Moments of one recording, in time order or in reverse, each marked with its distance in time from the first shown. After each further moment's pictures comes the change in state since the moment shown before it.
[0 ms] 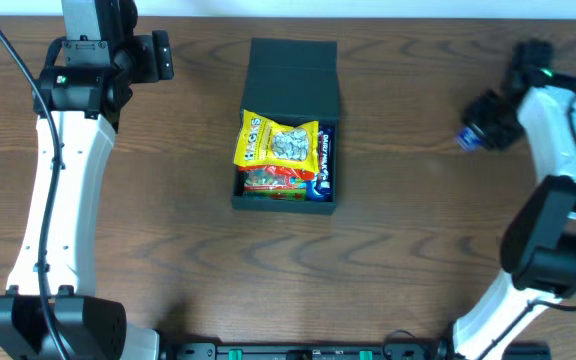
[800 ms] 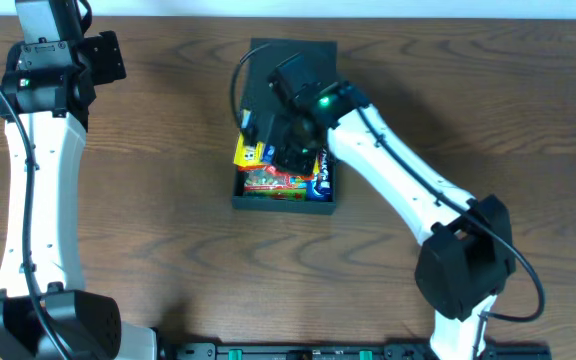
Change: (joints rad) left arm 0.129 0.000 0.000 -0.006 -0.147 0.028; right arm 0.790 0.000 0.114 -0.119 -0.142 -1.357
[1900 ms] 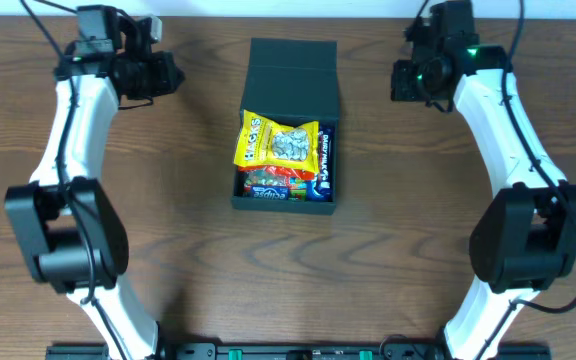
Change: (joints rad) left arm -0.024 0.369 -0.003 0.096 0.776 -0.155; right arm -0.558 0.000 -0.021 0.269 0.006 0.829
